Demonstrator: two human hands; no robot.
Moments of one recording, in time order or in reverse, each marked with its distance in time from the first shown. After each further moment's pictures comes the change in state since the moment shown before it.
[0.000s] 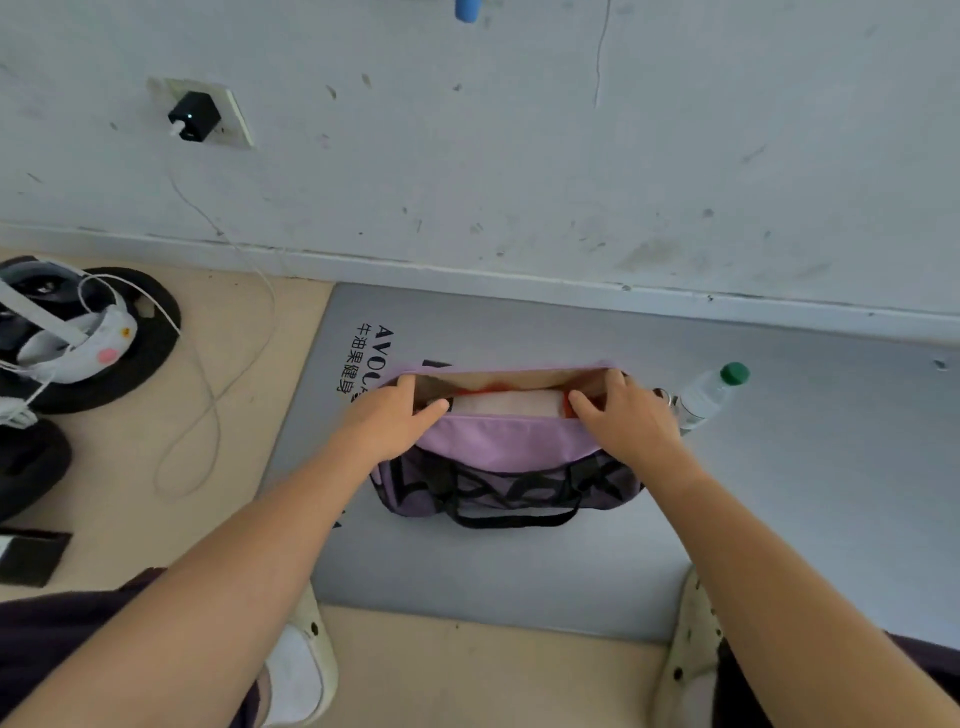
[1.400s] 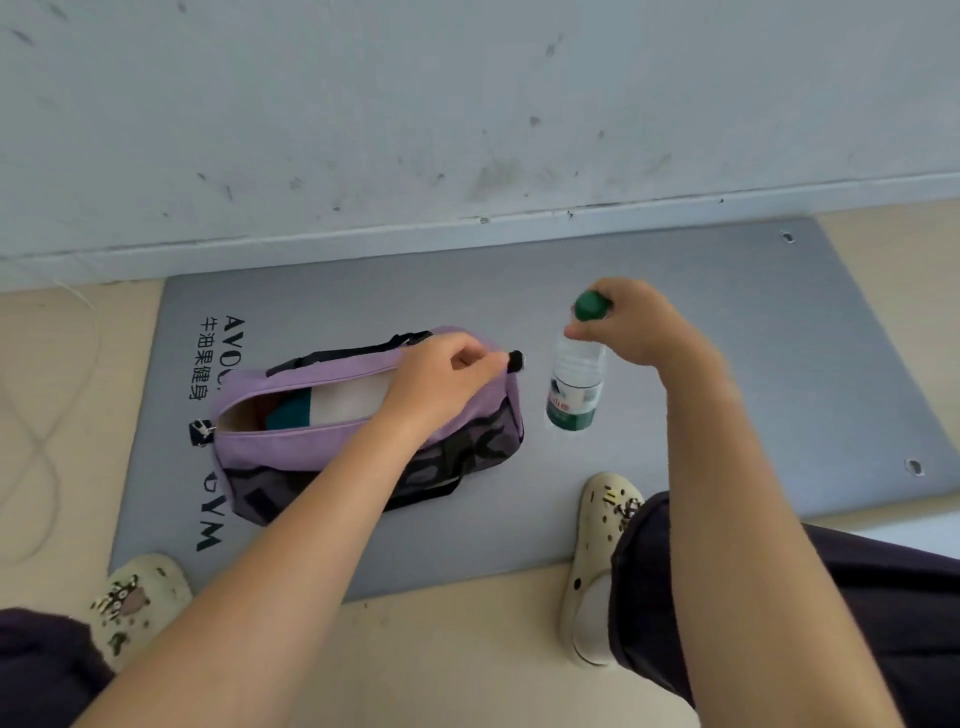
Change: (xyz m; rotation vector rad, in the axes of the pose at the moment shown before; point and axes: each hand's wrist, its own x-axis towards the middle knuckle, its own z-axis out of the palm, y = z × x) left_hand -0.032 0.240 0.030 -0.639 -0.077 0.268; right_hand -0.009 0.170 -0.069 0.521 -0.095 0.170
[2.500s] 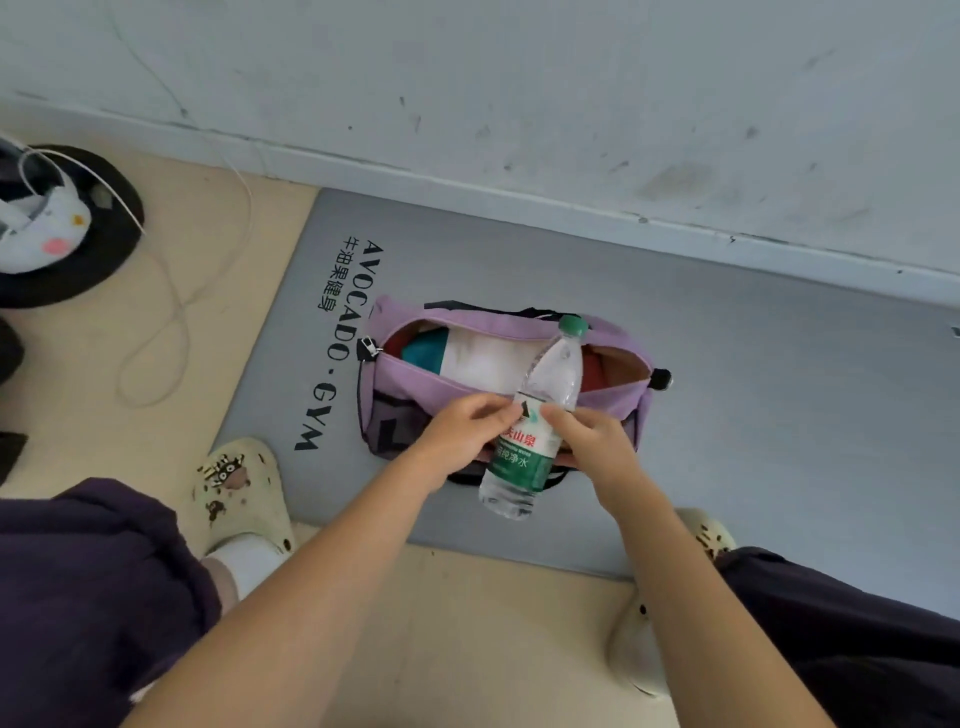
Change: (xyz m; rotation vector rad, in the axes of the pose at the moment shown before) left_hand -0.078 -0.137 -0.039 -0.610 -0.064 -0.355; right_hand -0.071 -0.059 0.202 0.633 -0.300 0.151
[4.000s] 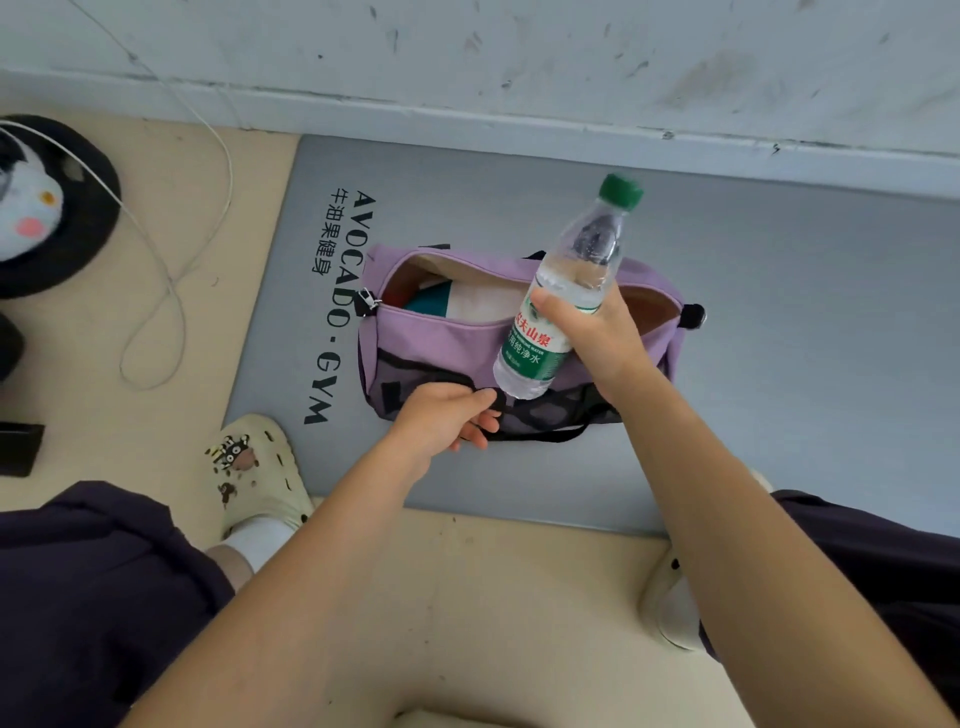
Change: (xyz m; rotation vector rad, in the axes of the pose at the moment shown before) left_hand -0.007 -0.023 -0.016 0.033 0.129 -0.253; right_hand 0.053 -0.035 0.012 0.174 -0.033 -0.290
